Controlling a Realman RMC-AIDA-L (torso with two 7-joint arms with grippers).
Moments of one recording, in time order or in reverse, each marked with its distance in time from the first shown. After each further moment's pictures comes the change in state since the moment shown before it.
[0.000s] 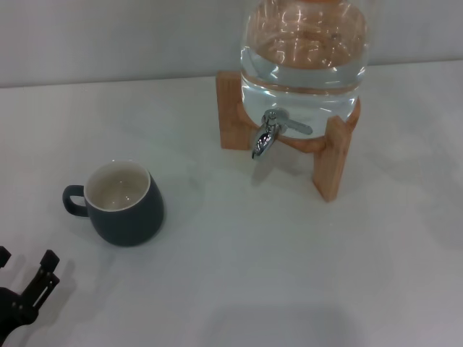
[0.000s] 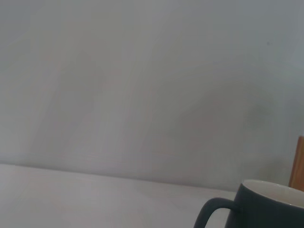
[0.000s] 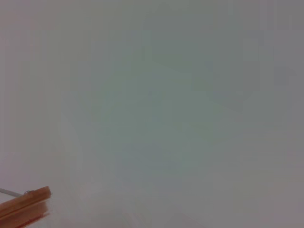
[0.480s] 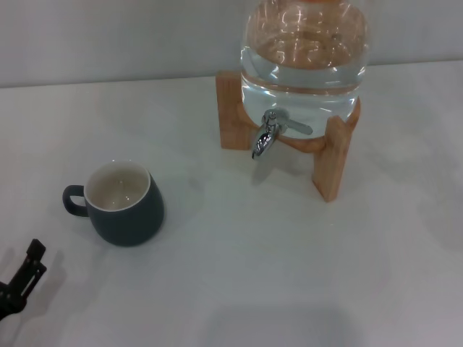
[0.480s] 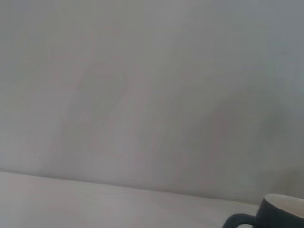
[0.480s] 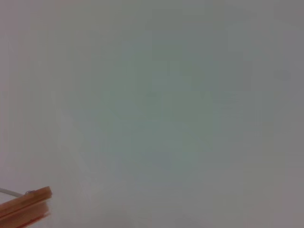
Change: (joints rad) left arm -0.014 0.000 -0.002 0.002 -0.055 0.003 0.001; right arm 0.000 -0.002 0.000 0.000 0.000 0.003 0.000
